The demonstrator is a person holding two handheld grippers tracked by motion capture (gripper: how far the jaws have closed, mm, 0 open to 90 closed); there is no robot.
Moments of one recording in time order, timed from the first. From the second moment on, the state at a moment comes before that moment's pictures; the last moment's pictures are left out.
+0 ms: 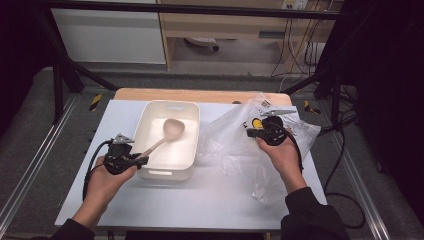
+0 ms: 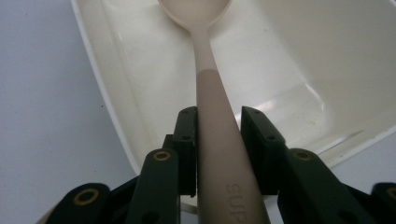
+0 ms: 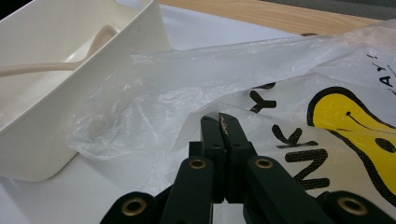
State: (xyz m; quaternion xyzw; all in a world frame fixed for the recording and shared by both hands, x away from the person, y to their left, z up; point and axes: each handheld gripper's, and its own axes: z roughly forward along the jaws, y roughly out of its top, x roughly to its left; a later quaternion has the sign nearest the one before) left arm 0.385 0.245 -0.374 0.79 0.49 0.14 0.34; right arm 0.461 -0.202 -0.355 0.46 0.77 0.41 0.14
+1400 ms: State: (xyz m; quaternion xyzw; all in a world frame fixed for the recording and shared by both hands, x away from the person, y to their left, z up) left arm 0.444 0.281 -0.315 0.84 0.35 0.11 0.41; right arm 0.478 -0.200 -0.355 0.47 0.79 0.39 0.10
